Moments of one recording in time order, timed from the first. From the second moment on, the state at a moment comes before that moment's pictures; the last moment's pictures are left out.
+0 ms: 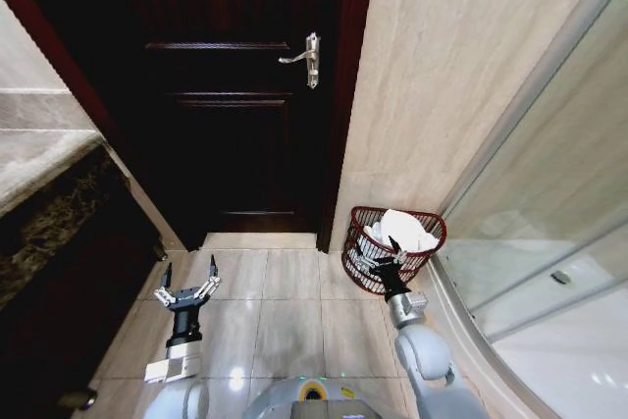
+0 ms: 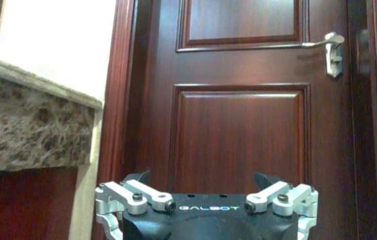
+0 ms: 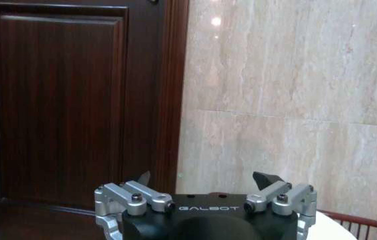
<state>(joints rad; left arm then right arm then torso) 1.72 -1.61 -0.72 -2.04 -0.16 -0.46 0.05 -1.53 1.43 0.49 2.03 0.03 0.04 0.02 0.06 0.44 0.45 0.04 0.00</state>
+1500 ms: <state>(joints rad) 1.68 -1.54 -0.72 -2.11 -0.26 -0.20 0.22 -1.50 1.43 0.56 2.06 0.04 0.02 0.13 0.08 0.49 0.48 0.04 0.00</state>
